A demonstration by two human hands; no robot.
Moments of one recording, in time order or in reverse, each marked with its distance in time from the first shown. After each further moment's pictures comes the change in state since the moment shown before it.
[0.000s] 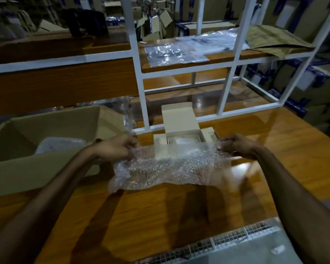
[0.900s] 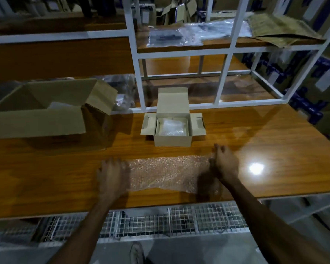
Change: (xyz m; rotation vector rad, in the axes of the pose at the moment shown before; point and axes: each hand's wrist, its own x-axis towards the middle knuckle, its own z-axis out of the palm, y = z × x) left_hand -0.016 -0.058 0.270 0.609 0.806 -0.537; right_hand -0.062 0.124 0.051 -0.742 0.502 -0.164
